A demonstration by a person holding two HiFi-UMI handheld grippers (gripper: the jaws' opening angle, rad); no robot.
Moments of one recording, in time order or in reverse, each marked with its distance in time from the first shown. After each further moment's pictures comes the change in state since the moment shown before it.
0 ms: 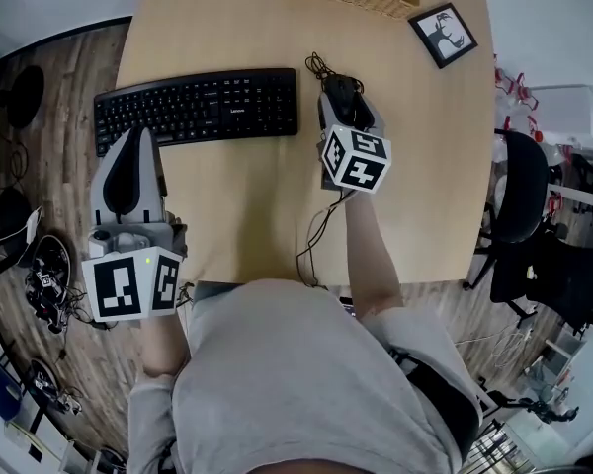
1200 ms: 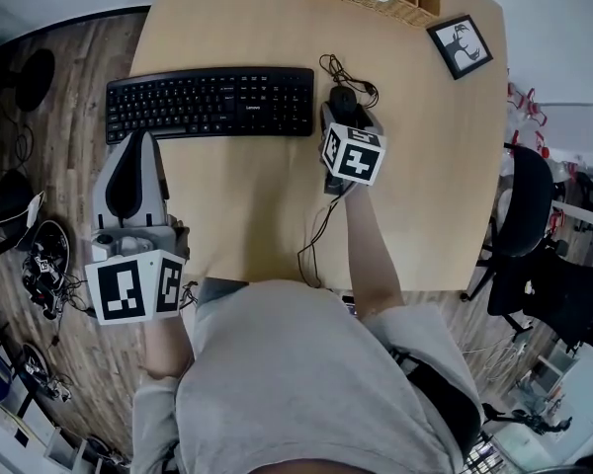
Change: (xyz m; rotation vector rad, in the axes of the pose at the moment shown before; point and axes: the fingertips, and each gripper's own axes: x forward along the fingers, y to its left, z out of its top) left arm -0.018 0.019 -0.008 0.002 0.010 0.074; right arm 0.025 0.010 -0.052 -0.028 0.206 -0.019
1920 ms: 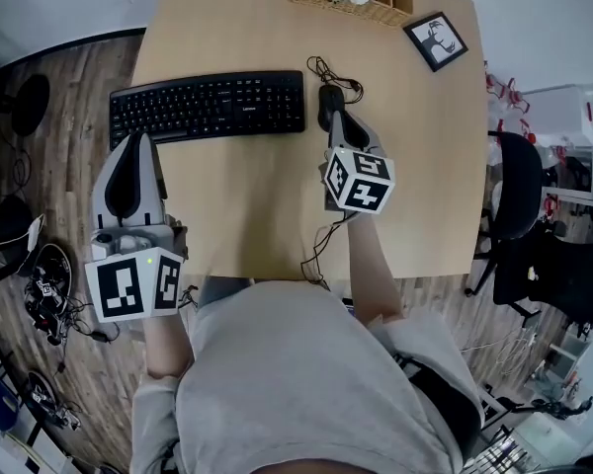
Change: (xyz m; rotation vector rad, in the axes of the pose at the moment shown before) left arm -0.030 0.004 0.020 -0.004 -0.075 -0.051; right arm -0.097 0.024 0.036 -0.005 -0.226 0.030
